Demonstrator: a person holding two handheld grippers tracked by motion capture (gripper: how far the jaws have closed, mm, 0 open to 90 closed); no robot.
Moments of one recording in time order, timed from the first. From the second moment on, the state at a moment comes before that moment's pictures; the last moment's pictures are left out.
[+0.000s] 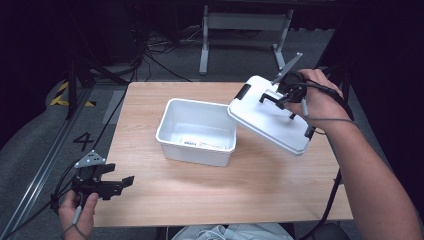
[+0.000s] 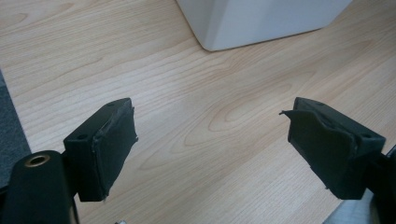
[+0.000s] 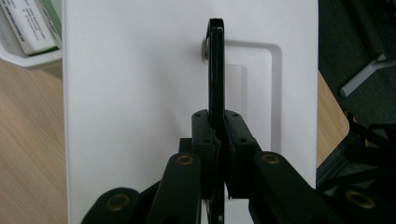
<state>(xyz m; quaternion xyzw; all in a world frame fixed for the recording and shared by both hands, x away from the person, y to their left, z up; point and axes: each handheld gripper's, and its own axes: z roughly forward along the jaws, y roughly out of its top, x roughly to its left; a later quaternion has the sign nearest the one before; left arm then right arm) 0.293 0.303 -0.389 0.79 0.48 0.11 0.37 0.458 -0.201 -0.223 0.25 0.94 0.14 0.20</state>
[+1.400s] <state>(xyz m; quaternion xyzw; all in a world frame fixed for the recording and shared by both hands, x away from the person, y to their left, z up) 0.297 0.301 -0.388 0.79 0.47 0.11 0.37 0.467 -0.046 -0.227 0.12 0.96 0.16 0.18</state>
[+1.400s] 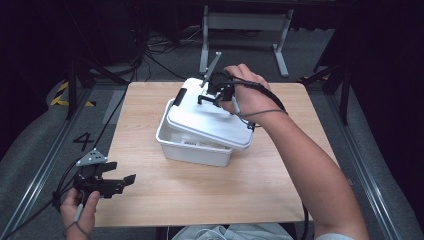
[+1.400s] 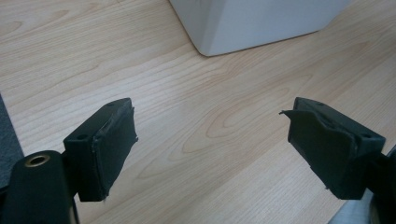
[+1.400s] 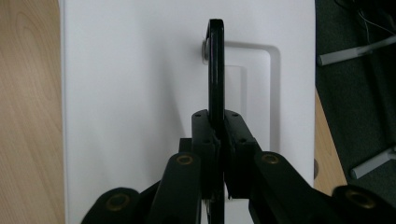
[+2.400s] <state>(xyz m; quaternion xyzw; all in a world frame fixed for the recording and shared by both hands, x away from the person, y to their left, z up) 0.294 0.304 -0.388 0.79 0.47 0.11 0.38 0.476 0.000 -0.265 0.08 0.97 0.14 0.16</state>
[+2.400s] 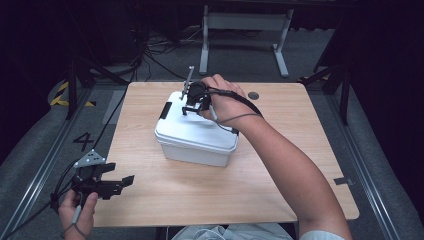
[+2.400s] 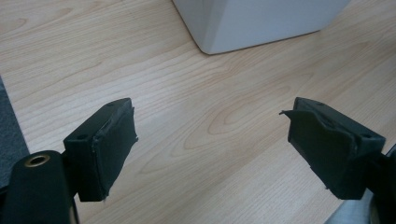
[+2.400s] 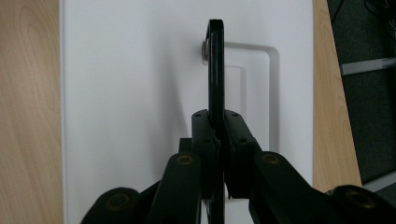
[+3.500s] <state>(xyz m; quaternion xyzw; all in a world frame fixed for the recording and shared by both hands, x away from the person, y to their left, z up) 0.295 0.304 -0.388 0.79 0.47 0.11 0.38 0.479 0.008 -0.275 0.06 0.98 0.12 0.17</state>
